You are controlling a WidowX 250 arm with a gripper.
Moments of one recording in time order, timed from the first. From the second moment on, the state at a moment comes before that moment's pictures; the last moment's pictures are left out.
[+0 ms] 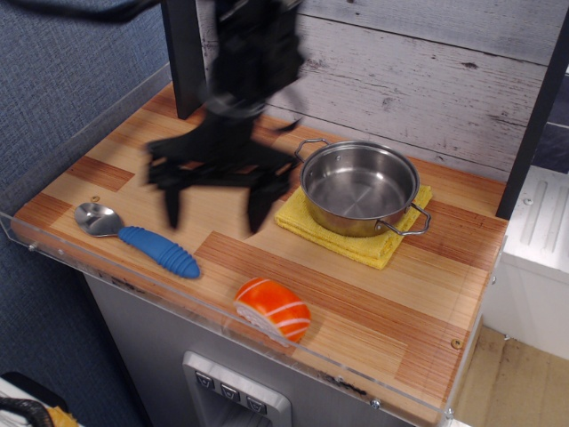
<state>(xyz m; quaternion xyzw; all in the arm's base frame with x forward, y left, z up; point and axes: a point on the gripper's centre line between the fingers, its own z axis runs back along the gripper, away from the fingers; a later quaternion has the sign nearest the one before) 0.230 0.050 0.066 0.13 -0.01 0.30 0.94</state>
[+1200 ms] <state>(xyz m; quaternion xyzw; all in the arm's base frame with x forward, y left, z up) 0.161 0.121 0.000 0.10 -0.03 0.14 0.98</state>
